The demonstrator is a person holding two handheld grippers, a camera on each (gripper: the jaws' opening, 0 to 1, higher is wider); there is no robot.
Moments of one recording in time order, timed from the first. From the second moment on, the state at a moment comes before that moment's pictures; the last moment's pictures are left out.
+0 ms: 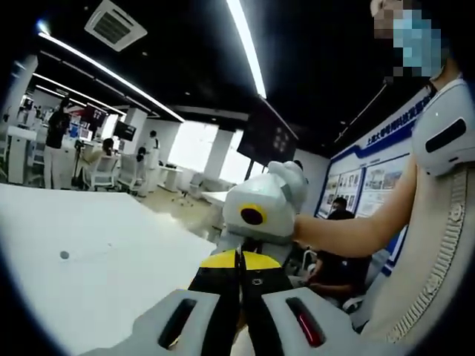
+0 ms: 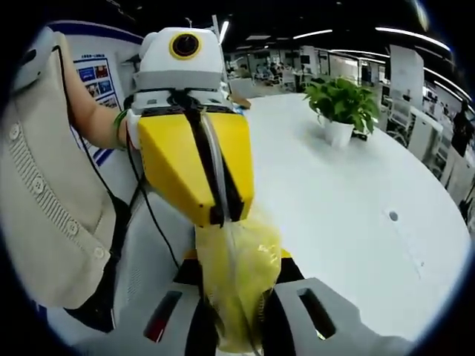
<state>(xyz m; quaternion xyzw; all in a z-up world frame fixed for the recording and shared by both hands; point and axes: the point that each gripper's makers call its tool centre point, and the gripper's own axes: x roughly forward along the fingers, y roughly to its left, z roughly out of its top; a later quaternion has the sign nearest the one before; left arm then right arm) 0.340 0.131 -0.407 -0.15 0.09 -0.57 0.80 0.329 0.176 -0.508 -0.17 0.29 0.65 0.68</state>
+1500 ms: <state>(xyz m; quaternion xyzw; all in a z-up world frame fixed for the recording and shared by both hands) 0.387 0.159 -0.465 -0.18 0.14 -0.50 0.83 0.373 0.175 -0.509 -0.19 0.17 0.62 0.75</state>
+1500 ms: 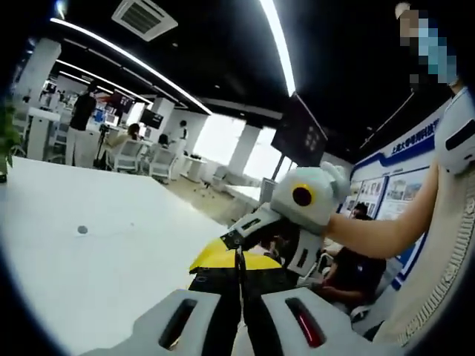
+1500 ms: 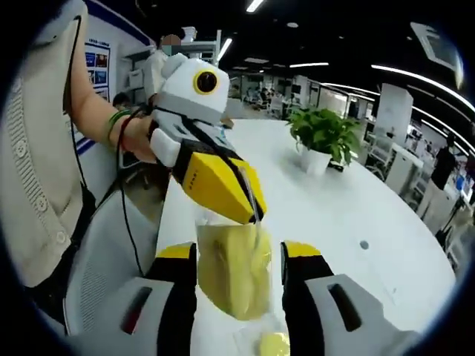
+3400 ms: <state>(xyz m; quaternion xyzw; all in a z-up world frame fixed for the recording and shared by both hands) 0.503 0.248 -0.708 -0.33 0.30 -0.20 0.87 0.371 0.036 -0.543 -0.11 0.27 0.45 0.84</state>
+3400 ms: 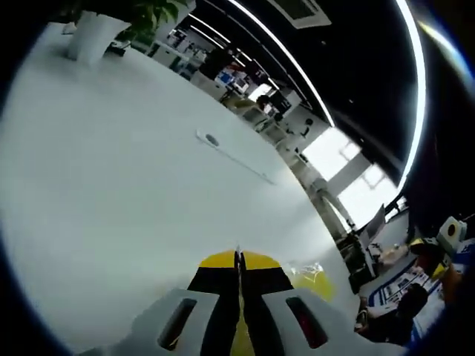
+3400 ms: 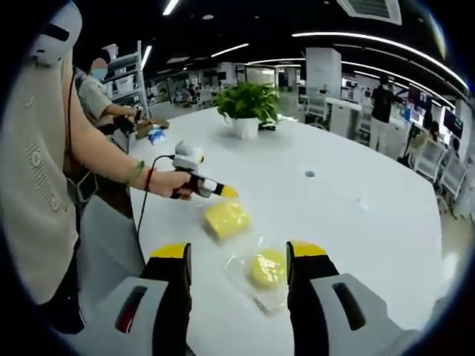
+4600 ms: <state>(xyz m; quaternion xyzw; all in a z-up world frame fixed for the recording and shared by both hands) 0.504 0.307 -0.699 -0.21 0.27 -0.15 0.93 0.367 0.037 -0.550 -0.07 0.24 0.41 0.88</state>
